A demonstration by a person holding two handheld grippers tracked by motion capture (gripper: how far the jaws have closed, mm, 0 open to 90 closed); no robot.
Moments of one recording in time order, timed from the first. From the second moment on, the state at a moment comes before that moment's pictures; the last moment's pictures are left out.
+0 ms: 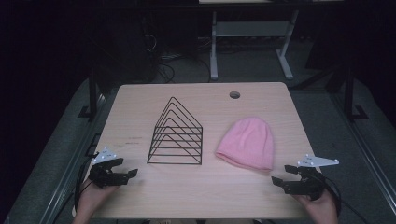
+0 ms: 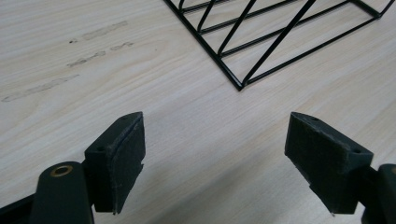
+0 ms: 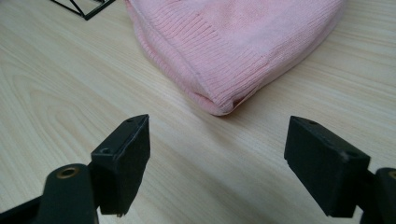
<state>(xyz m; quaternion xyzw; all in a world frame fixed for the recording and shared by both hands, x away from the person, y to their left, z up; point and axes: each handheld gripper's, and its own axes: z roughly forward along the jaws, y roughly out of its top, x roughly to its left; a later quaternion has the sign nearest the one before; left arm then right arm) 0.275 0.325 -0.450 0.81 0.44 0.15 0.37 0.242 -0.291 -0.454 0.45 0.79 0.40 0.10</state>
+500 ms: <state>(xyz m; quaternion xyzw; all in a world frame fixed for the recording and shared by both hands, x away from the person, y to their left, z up) 0.271 0.325 -0.449 0.80 0.44 0.15 0.37 0.248 -0.288 -0.445 0.45 0.79 0.41 0.10</state>
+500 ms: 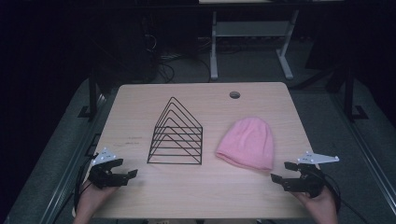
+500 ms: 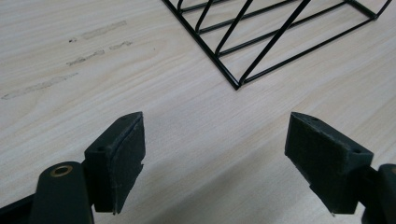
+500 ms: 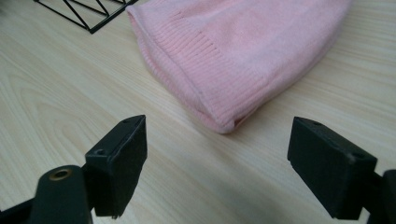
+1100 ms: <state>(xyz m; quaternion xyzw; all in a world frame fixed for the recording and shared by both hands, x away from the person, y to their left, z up) 0.271 0.325 -0.446 0.80 0.44 0.15 0.38 0.287 -0.273 -0.407 0.43 0.81 0.38 0.09</state>
